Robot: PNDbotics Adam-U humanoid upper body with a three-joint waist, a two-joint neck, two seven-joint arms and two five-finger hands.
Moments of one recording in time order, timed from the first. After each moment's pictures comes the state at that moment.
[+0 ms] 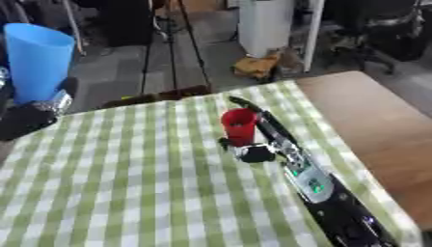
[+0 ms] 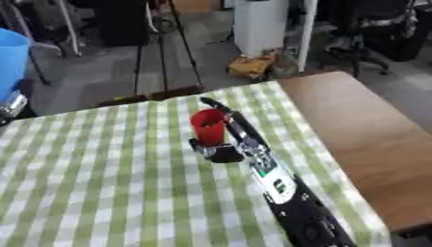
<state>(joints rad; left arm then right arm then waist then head) -0.64 0.29 -0.04 -1.52 -0.35 -0.01 -0.13 -0.59 -0.23 0.08 -1.17 0.37 -0.36 0.05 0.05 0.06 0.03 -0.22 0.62</state>
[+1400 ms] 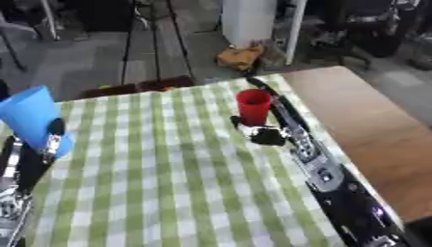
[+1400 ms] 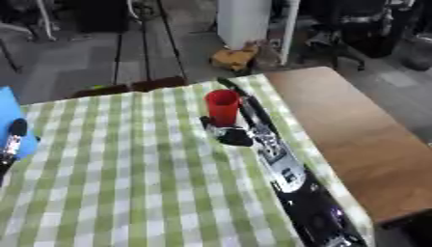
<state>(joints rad) -0.64 0.19 -0.01 -1.08 -0.13 -0.42 0.02 -0.62 -0.24 0.04 -1.18 0.35 -0.34 0.00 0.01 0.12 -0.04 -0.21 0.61</state>
